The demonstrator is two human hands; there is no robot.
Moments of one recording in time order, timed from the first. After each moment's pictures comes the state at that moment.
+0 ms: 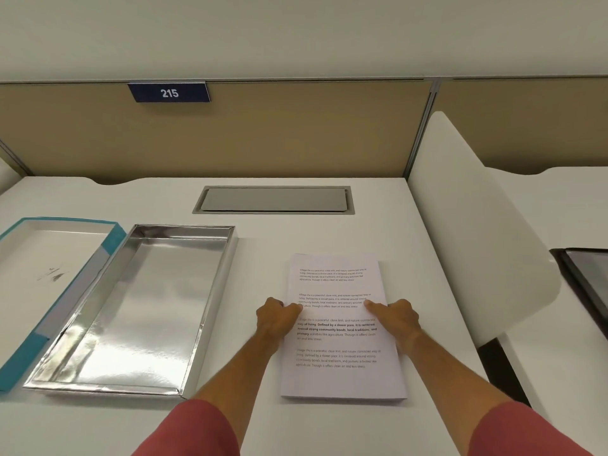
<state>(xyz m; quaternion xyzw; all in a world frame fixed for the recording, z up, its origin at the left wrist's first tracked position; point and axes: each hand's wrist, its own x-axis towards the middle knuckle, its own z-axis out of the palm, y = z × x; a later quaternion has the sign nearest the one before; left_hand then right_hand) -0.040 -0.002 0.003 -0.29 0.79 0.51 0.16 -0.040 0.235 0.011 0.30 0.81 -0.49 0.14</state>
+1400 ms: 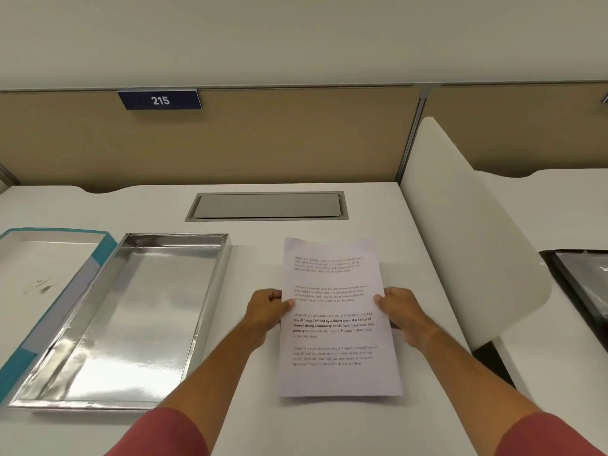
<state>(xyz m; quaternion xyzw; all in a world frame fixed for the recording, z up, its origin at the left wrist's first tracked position) -0.060 -0.021 0.016 -0.19 0.73 0.64 0.16 -0.055 0.249 0.032 0.22 0.75 -0.61 0.14</state>
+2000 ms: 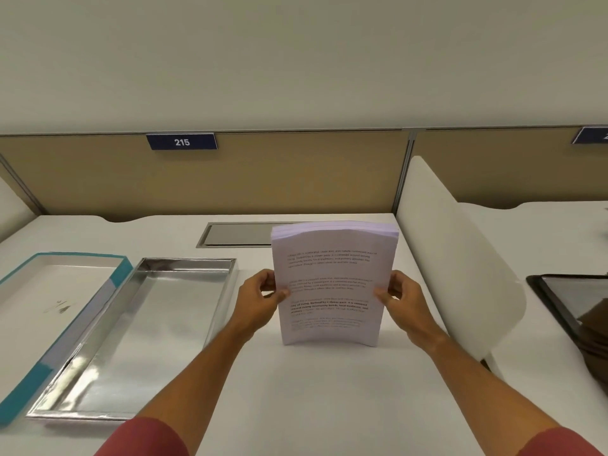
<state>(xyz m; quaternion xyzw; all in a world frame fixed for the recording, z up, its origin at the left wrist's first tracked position) -0.050 -0.034 0.093 -0.02 0.81 0.58 -0.04 -0.049 0.257 0.081 0.01 0.77 -0.63 -0.05</state>
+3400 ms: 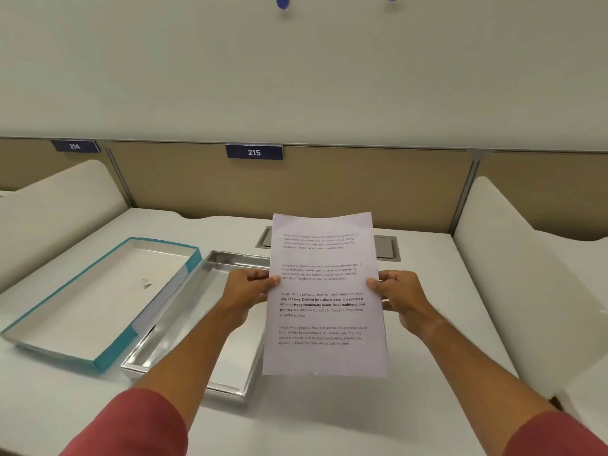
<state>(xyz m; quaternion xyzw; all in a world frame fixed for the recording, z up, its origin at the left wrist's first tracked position) -0.020 -0.155 0.123 -0.14 0.70 0.70 -0.03 -0.060 0.147 0.126 0.03 0.73 -0.68 0.08</state>
